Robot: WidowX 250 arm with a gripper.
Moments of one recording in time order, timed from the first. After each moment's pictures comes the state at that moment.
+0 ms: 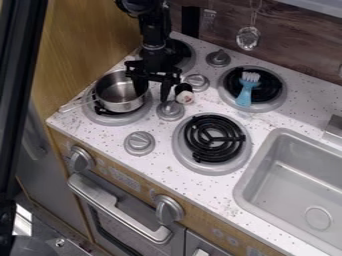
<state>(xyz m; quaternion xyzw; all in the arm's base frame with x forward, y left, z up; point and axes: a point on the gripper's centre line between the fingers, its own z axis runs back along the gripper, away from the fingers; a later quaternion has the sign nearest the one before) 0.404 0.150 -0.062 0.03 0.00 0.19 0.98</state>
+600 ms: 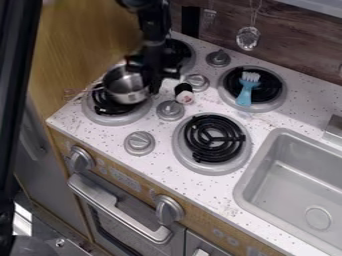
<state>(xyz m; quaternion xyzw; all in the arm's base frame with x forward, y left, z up) 0.416 0.140 -0.043 0.04 -0.04 0.17 0.98</state>
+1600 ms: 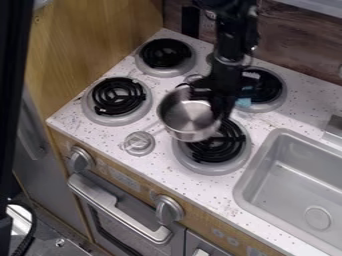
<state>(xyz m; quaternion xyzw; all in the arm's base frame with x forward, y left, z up) 0.371 -0.021 -0.021 0.02 -0.03 0.32 0.95</state>
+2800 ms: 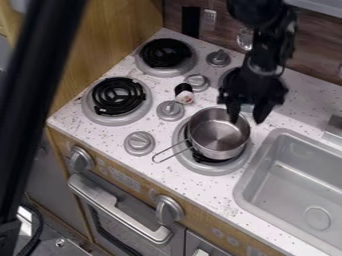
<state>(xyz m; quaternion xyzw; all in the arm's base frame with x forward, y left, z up) 0.398 -0.046 -0.013 0.03 -0.07 0.31 0.95</state>
